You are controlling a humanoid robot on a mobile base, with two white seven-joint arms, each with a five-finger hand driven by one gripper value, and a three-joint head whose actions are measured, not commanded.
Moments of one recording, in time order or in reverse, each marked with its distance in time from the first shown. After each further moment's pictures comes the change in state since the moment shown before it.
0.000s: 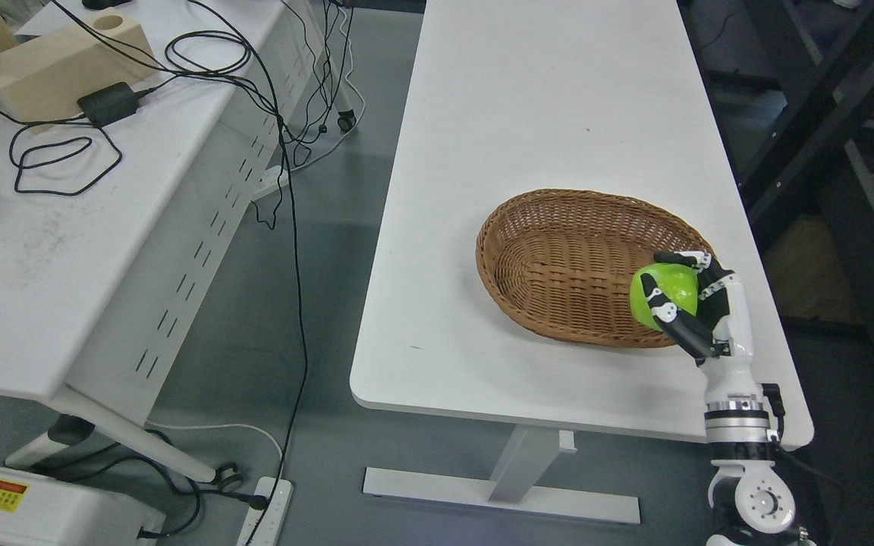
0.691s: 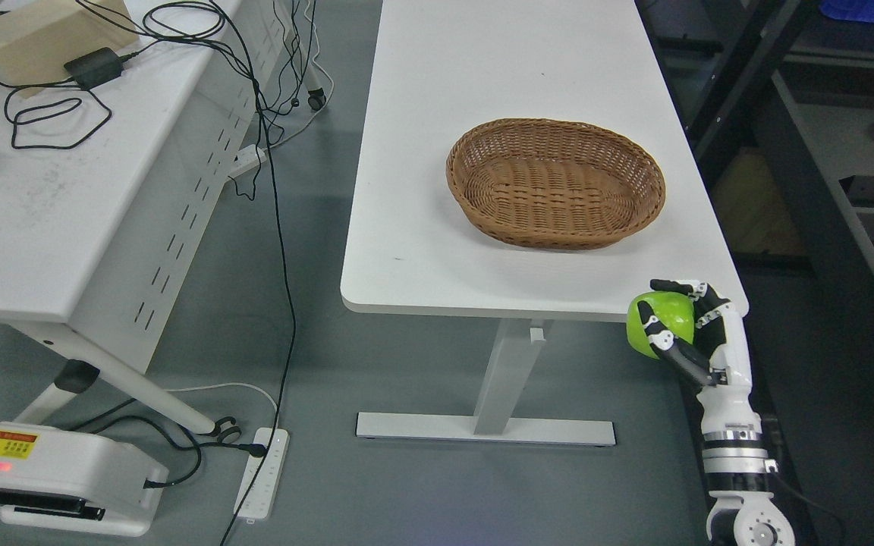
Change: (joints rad) left arm 0.000 0.000 0.000 0.000 0.000 0.000 0.000; right arm 0.082 0.017 -0.008 -0.048 0.000 0.010 -0.001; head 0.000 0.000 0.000
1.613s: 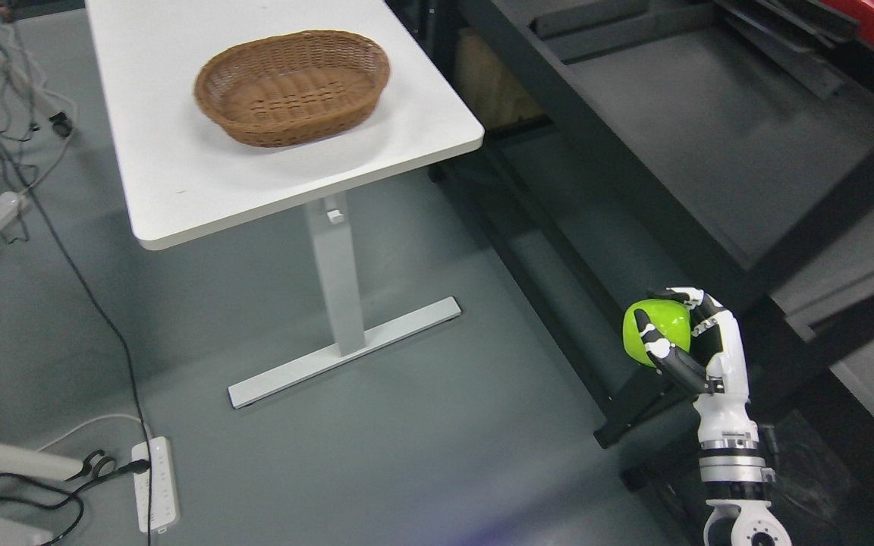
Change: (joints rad) left arm 0.000 0.000 0.000 0.000 0.000 0.000 0.000; right arm 0.019 0.008 0.002 -0.014 0.000 0.003 0.000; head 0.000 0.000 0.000
